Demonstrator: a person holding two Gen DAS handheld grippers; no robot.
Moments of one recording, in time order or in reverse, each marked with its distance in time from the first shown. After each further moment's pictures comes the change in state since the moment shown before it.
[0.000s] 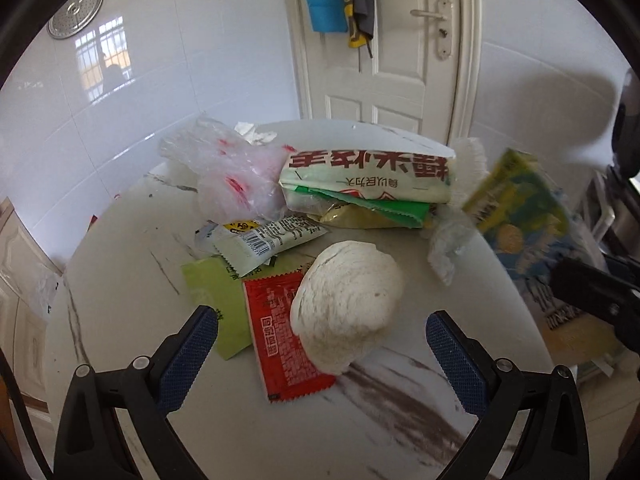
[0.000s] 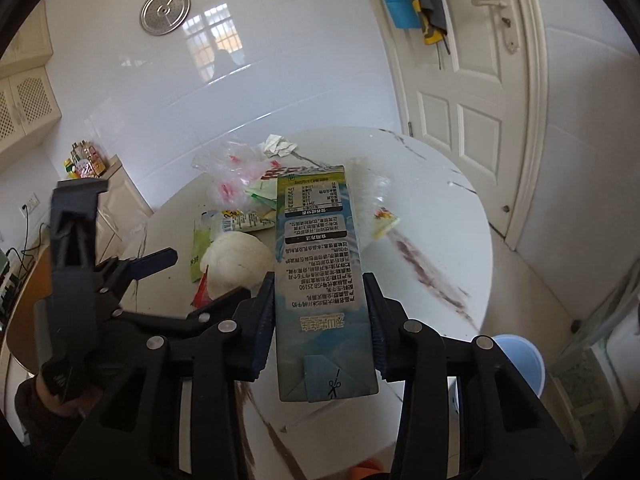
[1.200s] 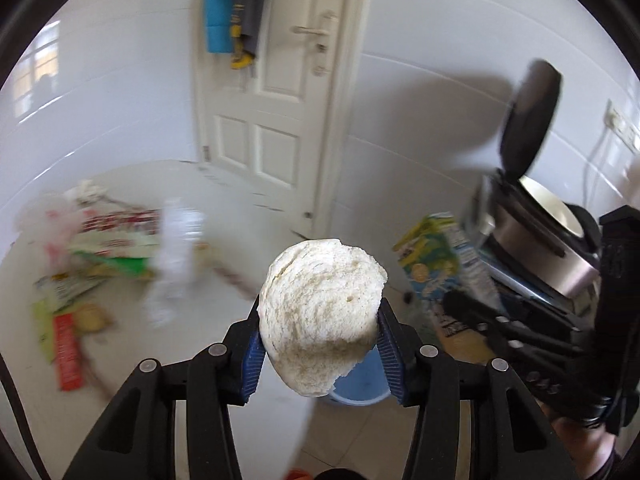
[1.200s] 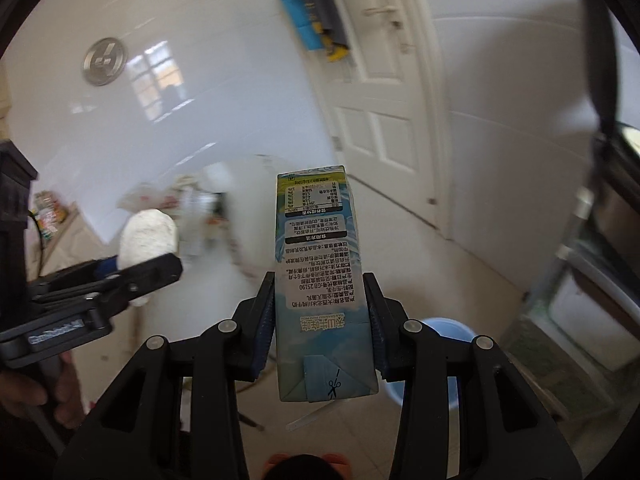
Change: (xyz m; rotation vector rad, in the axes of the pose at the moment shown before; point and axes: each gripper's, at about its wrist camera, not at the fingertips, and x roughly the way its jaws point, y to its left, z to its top) left arm -0.072 -0.154 0.027 0.073 -0.031 -0.348; right arm -0.089 -0.134 -0.043 0.167 -0.088 -0.189
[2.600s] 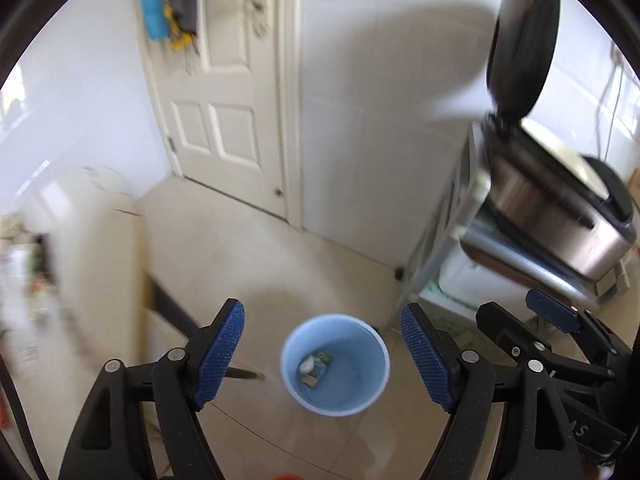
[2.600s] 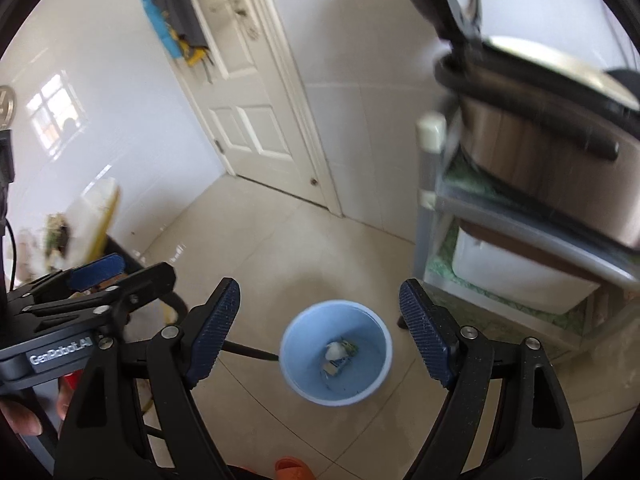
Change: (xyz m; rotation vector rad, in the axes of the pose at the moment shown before) left arm 0.157 -0.060 0.042 0.110 0.086 0.030; right arm -0.004 -0.138 -0.018 0.207 -0.005 -0.260
